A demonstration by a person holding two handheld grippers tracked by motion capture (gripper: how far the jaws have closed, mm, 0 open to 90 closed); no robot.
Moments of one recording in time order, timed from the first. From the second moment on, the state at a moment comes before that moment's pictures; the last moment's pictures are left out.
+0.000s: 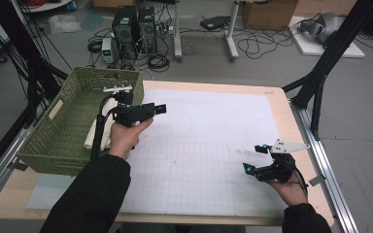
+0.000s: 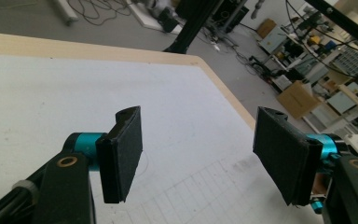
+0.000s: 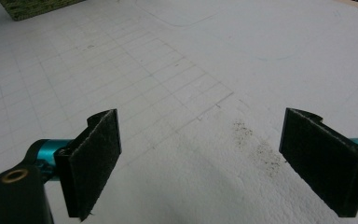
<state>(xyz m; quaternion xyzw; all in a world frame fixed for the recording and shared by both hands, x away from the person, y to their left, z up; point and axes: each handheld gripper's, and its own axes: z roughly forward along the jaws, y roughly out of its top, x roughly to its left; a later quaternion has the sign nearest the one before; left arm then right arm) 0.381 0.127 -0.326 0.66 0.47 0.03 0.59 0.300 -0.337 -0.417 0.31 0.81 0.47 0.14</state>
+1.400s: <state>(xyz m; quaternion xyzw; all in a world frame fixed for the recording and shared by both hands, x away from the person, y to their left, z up) 0.357 0.109 -0.352 0.67 0.47 0.04 0.58 0.300 -0.337 -0.414 0.31 0.81 0.48 0.14</state>
